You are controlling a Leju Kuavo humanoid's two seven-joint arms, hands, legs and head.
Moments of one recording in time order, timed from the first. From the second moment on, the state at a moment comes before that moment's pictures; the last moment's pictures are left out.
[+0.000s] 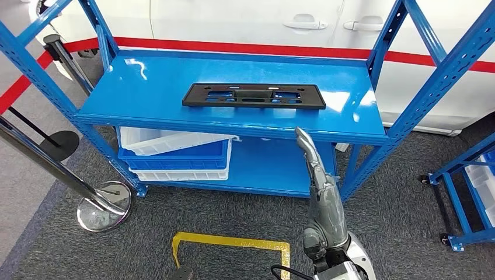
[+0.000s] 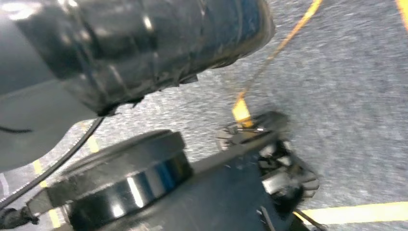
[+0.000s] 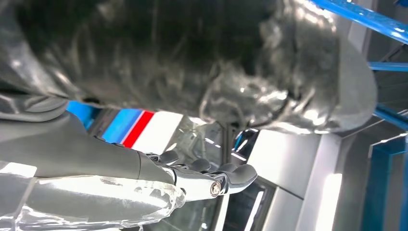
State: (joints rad) left arm -0.18 -0.06 -1.34 -0.25 0.97 0.32 -0.07; right arm -0.20 -0.29 0.73 -2.00 0.27 -0.48 -0.09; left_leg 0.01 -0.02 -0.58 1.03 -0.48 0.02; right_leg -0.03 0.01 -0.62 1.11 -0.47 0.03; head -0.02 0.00
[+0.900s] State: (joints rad) left arm -0.21 -0.08 -1.36 -0.25 0.92 0.32 -0.03; right arm -0.42 -0.22 0.85 -1.84 0.32 -0.40 0.05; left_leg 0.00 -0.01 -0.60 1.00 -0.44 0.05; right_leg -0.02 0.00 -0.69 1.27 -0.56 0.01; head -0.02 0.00
